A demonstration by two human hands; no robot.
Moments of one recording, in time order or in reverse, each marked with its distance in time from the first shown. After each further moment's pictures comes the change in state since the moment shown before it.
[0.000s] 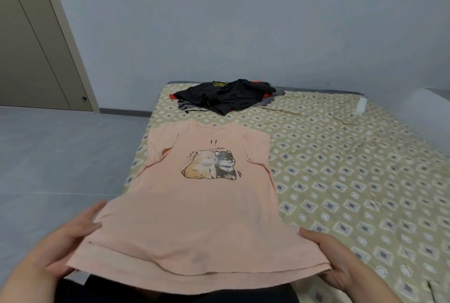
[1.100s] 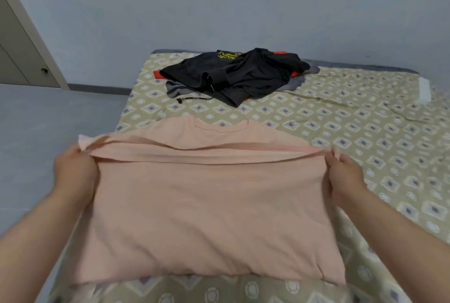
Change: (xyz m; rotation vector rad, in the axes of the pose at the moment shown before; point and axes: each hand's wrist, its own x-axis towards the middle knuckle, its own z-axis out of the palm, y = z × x) left_hand 0.357 0.114 0.016 0.652 0.847 0.548; right_hand 0.293 -0.216 0.107 -0.312 0.590 -0.678
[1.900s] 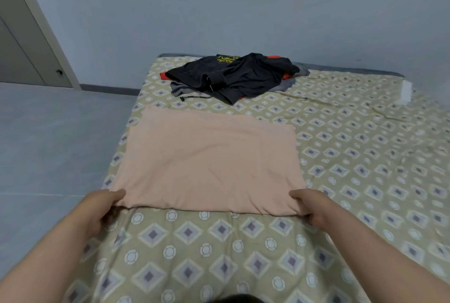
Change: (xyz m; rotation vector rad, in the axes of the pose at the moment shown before) left_hand -0.097 -0.032 -0.062 0.099 -0.392 -0.550; right_hand -0.082 0.032 -0.048 -0.253 -0.343 0.545
